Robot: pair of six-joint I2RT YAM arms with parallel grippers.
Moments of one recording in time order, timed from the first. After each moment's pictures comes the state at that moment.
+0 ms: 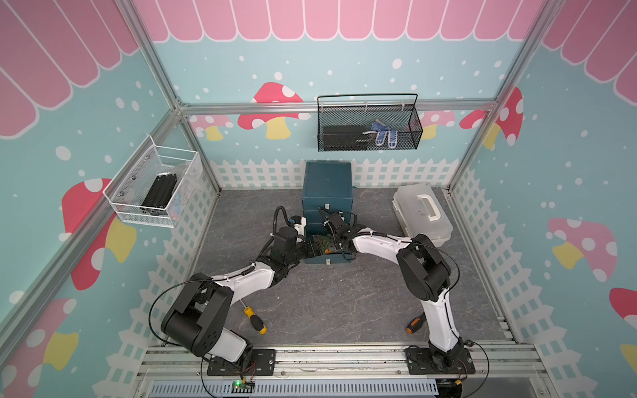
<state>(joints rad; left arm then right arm) -0.46 1.51 0.71 0.33 0.25 -0.62 0.72 2.13 1.54 -0.45 0.29 0.52</state>
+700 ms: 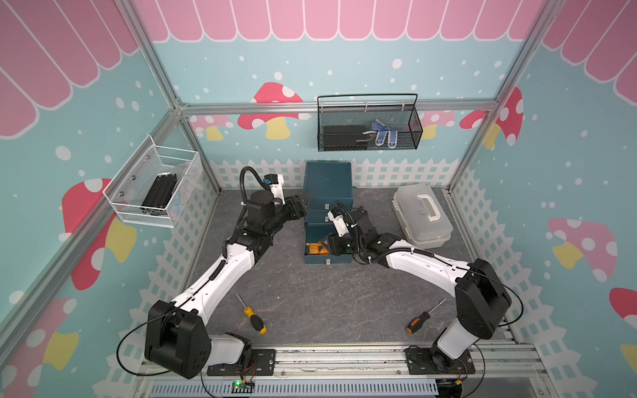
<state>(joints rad) -0.30 1.40 1.16 0.01 0.19 -0.47 0.76 1.66 1.17 -0.17 -0.17 0.26</state>
